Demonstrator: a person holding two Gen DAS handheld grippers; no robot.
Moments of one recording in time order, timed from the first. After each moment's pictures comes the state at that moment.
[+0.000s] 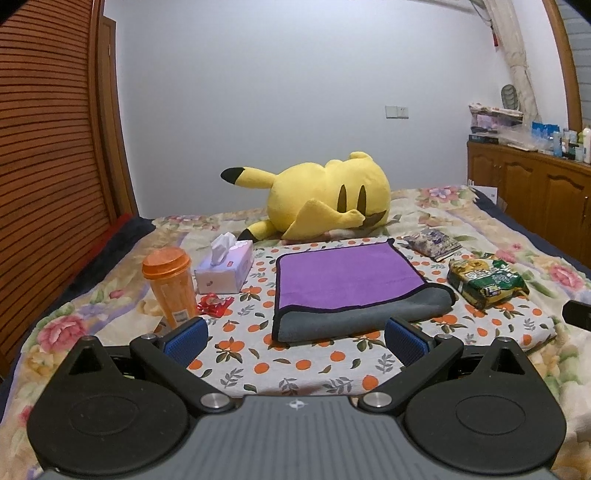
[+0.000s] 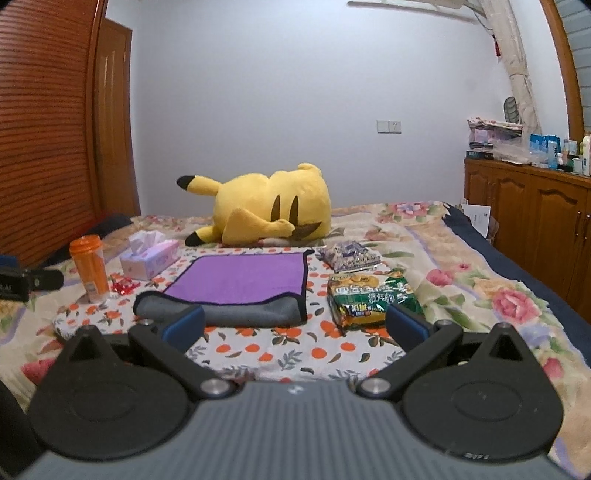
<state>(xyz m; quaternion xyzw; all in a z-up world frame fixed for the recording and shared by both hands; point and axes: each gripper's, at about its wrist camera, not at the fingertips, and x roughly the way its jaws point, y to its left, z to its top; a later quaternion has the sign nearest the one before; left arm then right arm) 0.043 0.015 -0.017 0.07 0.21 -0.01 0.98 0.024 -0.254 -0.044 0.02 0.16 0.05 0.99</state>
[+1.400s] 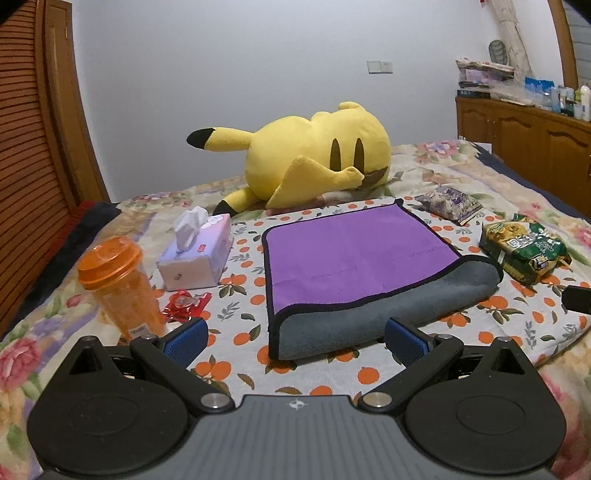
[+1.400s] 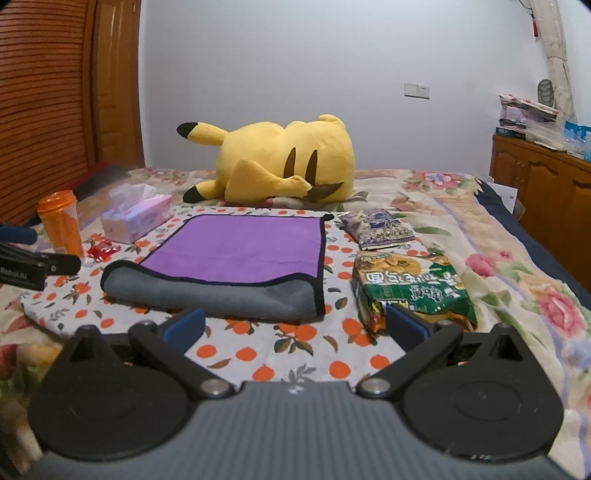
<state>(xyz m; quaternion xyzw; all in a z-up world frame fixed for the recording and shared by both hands) 0.171 0.028 -0.064 0.10 0.27 -0.04 0.96 0.124 -0.228 -0.075 -0.01 0.23 0.07 0.97</state>
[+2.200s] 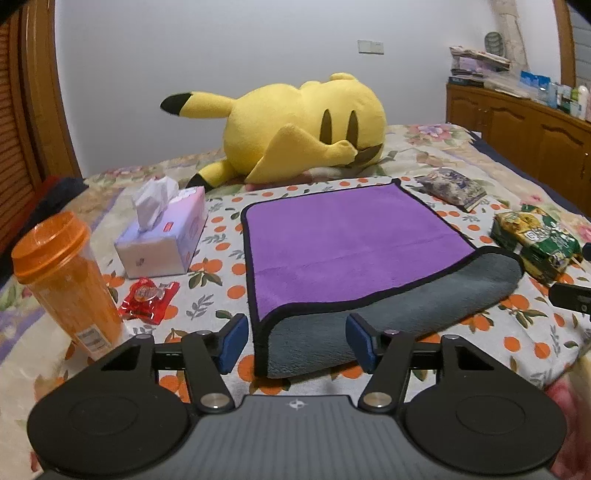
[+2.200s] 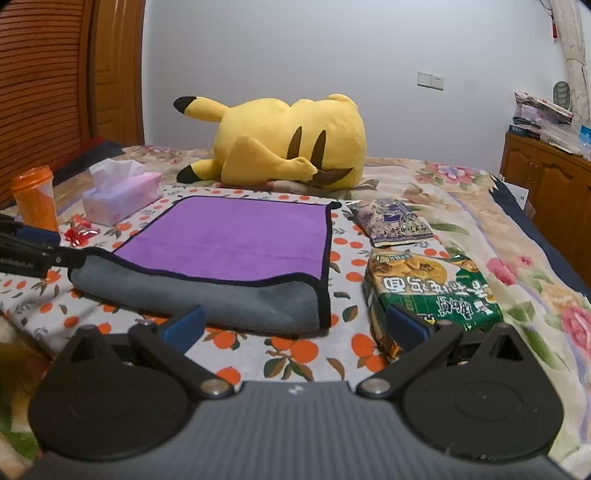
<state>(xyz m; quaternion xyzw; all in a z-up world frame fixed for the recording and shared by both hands) 0.235 0.043 -0.097 0.08 0.31 -0.08 0.95 0.177 -0.217 -0.095 -0.04 0.25 0.07 0.96</state>
